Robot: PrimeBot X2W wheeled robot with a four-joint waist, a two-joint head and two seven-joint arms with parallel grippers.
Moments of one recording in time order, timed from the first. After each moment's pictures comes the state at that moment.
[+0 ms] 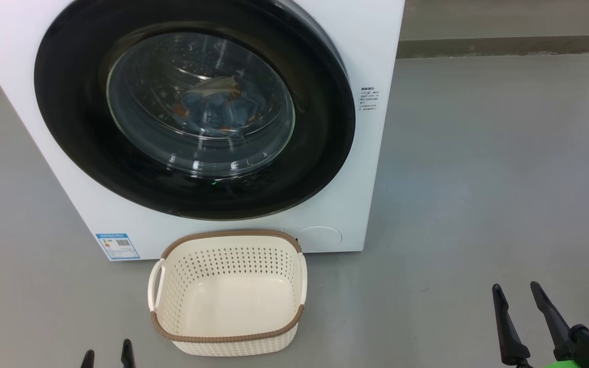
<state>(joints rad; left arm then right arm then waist) 0.14 0.04 0.02 0.21 -0.35 -0.08 -0.25 0.09 -0.06 -0.14 0.12 0.18 0.14 -0.26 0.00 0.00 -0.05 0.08</state>
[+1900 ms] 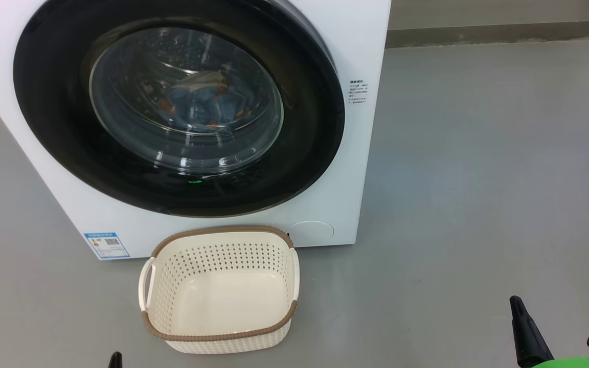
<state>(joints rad) 0.09 0.02 0.03 0.27 -0.83 -0.09 -0.11 0.06 -0.05 -0.14 0.23 0.71 0.14 -0.12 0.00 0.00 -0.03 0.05</state>
